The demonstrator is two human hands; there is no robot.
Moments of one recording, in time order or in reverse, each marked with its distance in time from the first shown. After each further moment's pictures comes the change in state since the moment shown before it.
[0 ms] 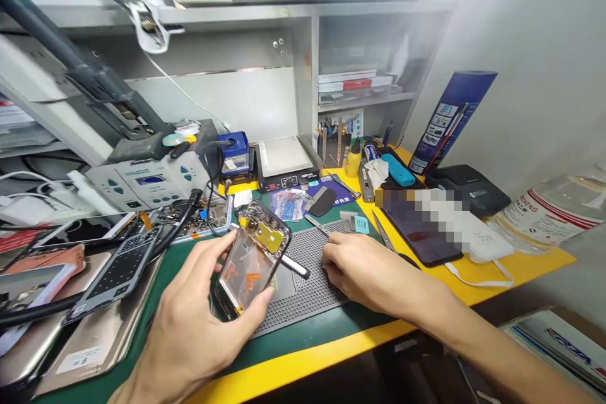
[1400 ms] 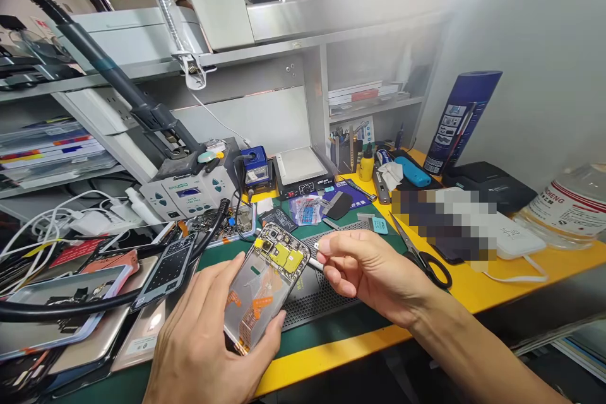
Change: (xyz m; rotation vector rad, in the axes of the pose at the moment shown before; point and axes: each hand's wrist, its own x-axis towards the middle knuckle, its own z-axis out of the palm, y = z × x) left_hand -0.027 0.007 -0.030 0.220 0.110 0.105; right_hand 0.012 -0.060 -0.002 1.771 0.164 0.403
